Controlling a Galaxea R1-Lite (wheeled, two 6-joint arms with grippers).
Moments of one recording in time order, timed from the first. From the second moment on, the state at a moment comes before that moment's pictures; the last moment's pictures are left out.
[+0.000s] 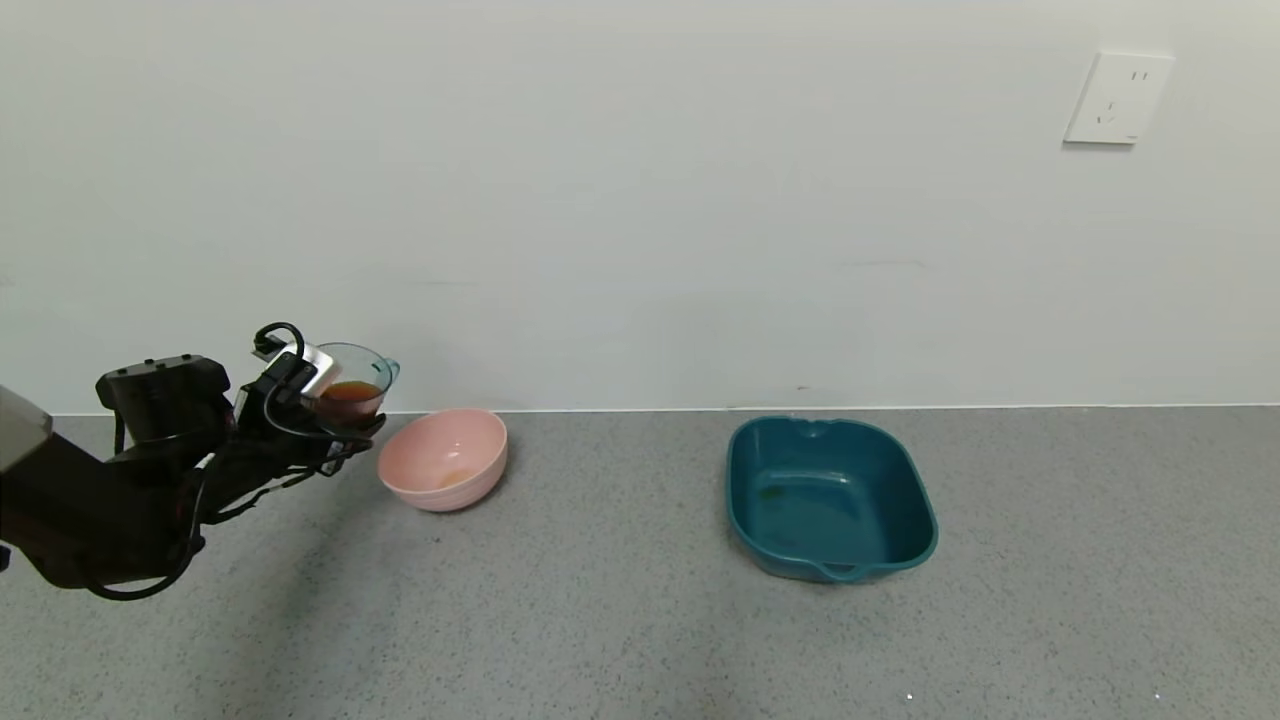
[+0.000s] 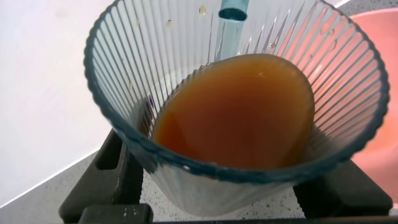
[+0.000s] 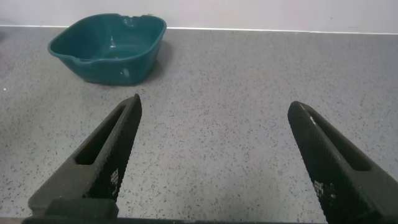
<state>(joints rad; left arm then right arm) 0.23 2.09 -0.89 -0.99 -0.24 0.63 0.00 0.00 0.00 -0.01 0.00 0.02</state>
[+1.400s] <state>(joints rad) 0.21 2.08 -0.87 -0.99 -0.16 0.87 0.00 0.00 0.00 -0.01 0.00 0.02</state>
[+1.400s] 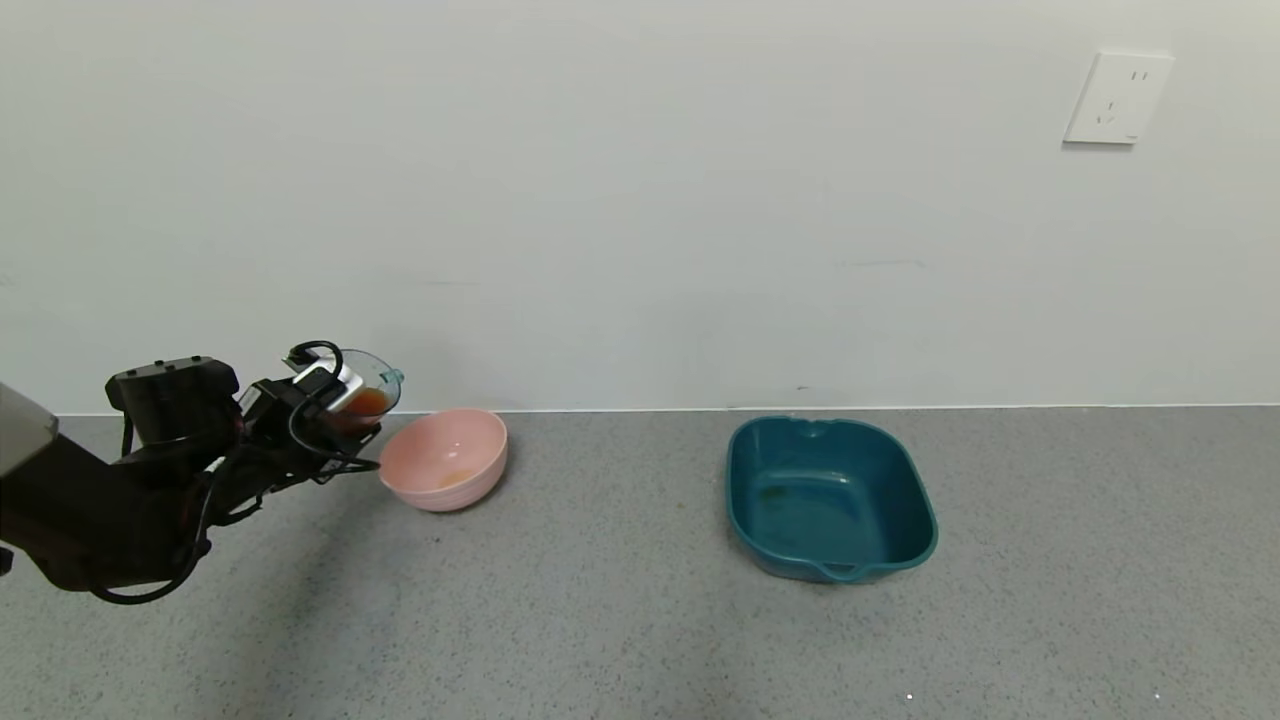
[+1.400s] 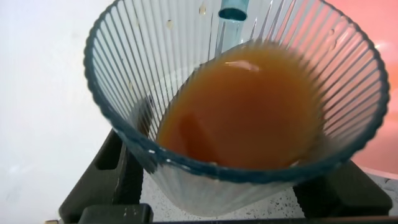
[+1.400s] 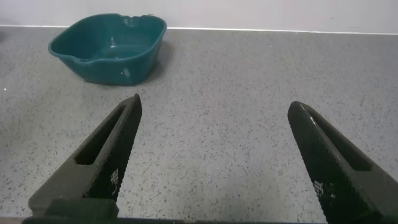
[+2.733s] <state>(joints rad) 0.16 2.08 -0.86 -0.99 -0.08 1.10 0.00 0.00 0.00 -0.01 0.00 0.02</state>
